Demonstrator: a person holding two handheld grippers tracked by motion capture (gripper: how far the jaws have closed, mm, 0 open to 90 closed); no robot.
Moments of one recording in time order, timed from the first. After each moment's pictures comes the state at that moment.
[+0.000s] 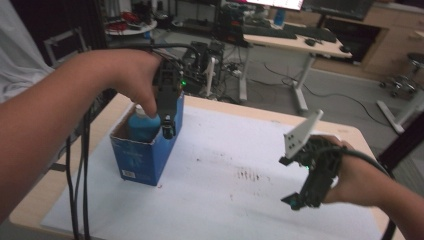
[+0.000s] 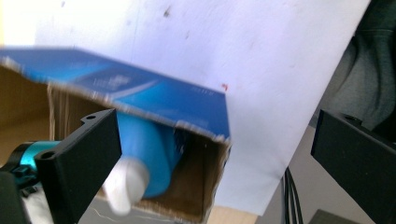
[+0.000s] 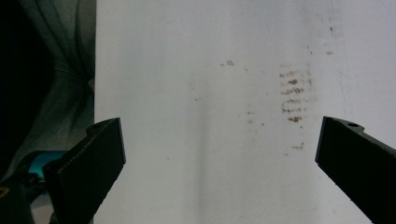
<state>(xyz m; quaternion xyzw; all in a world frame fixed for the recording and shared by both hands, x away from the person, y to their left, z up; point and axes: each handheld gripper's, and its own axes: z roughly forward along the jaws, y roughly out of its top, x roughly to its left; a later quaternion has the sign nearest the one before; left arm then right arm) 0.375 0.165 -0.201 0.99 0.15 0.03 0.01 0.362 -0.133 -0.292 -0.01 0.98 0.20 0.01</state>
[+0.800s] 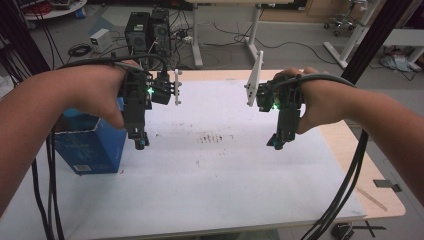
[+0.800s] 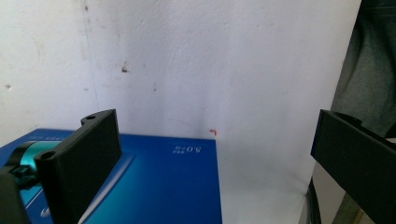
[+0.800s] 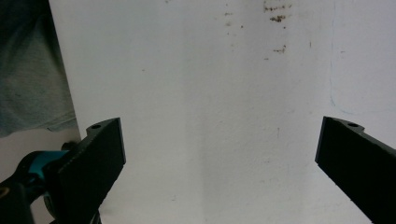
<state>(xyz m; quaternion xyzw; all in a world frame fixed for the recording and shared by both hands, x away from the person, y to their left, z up) 0.376 0.107 -0.271 1.00 0.04 0.00 0.00 0.382 -0.156 -0.286 0.02 1.00 0.05 0.02</state>
